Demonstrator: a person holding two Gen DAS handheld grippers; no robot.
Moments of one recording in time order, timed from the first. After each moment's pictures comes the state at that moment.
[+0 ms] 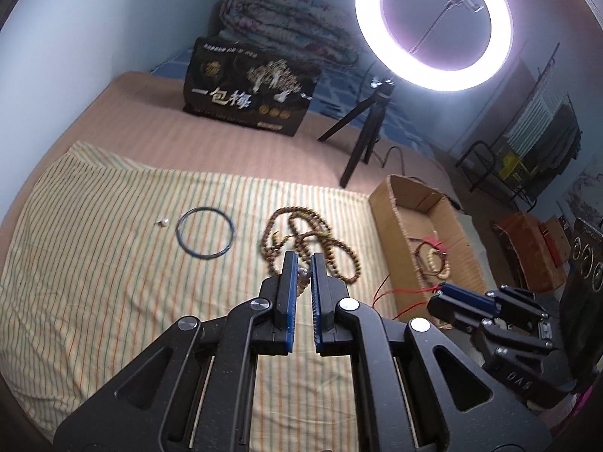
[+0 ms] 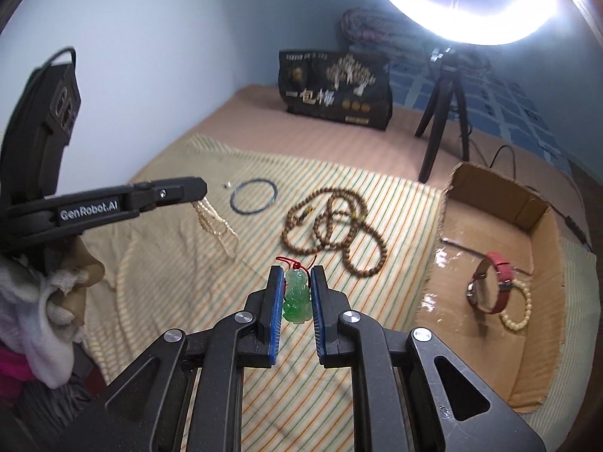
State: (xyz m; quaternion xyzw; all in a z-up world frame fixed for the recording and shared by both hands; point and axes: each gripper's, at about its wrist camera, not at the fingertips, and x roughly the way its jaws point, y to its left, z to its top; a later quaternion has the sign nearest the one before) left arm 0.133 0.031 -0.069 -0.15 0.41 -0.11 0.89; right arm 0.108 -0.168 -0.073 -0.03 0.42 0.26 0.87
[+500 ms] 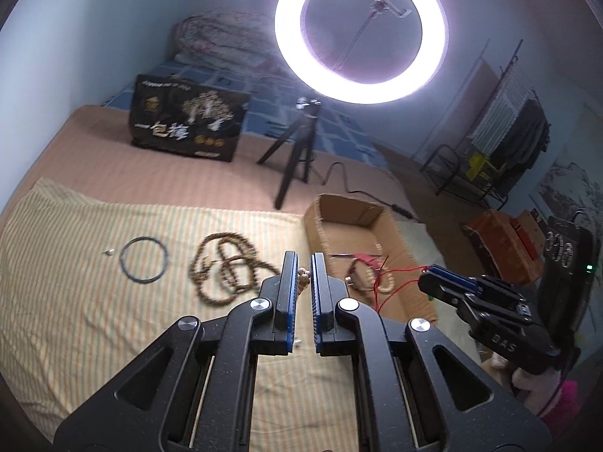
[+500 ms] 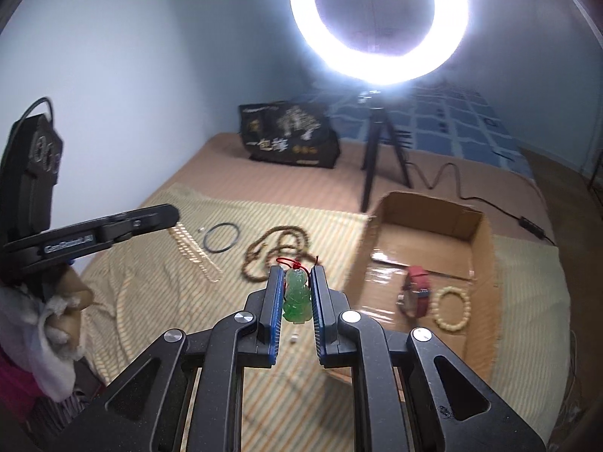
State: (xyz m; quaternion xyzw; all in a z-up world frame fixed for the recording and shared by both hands) left arm 0.127 -0.028 -0.024 -0.15 0.38 -0.18 0.90; right arm 0.101 -0.244 -0.034 0.02 0.38 0.20 0.90
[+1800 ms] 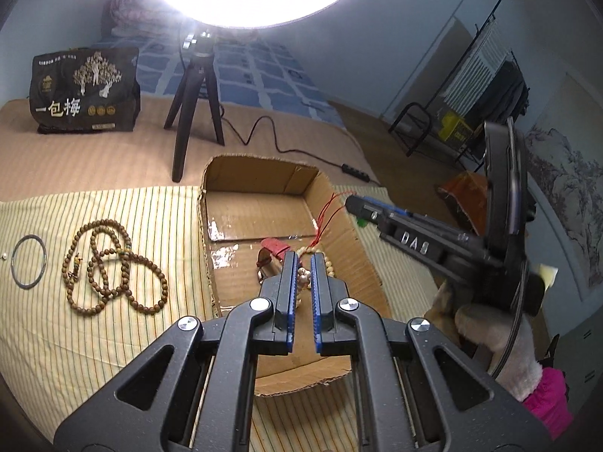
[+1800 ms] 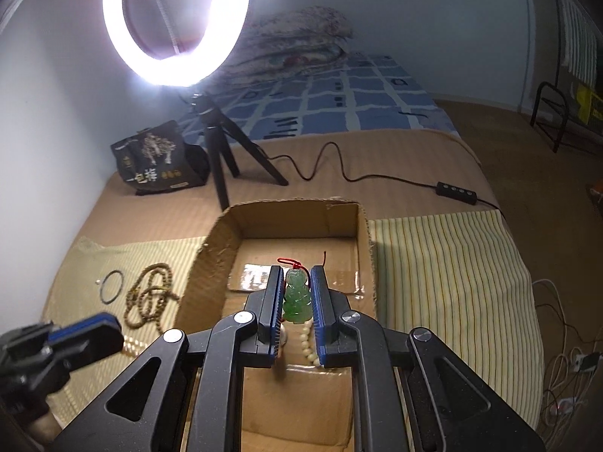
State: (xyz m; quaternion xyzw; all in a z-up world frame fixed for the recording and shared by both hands) left arm 0.176 -0.167 -0.072 -0.12 0.43 -0.24 0.86; right arm 0.189 -0.354 -0.081 0.09 0.41 0.07 0.91
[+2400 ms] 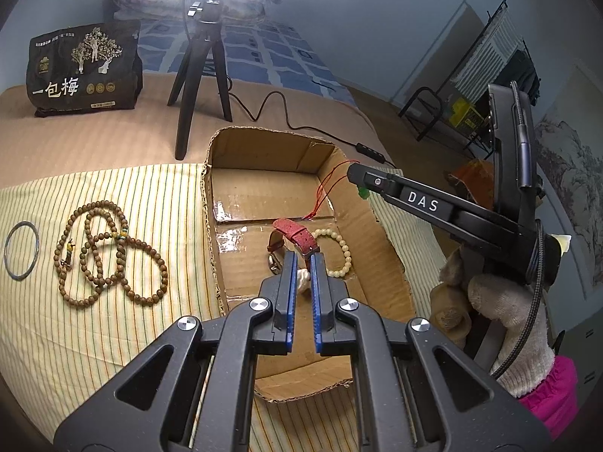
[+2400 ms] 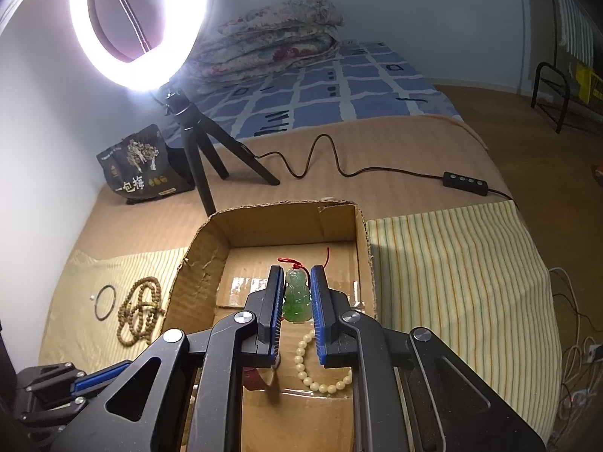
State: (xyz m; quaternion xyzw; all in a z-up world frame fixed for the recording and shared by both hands) left arm 0.185 -0.172 -0.095 -0.11 0.46 -0.23 0.85; right arm 0.213 -0.358 -0.097 0.11 0.42 0.07 0.90
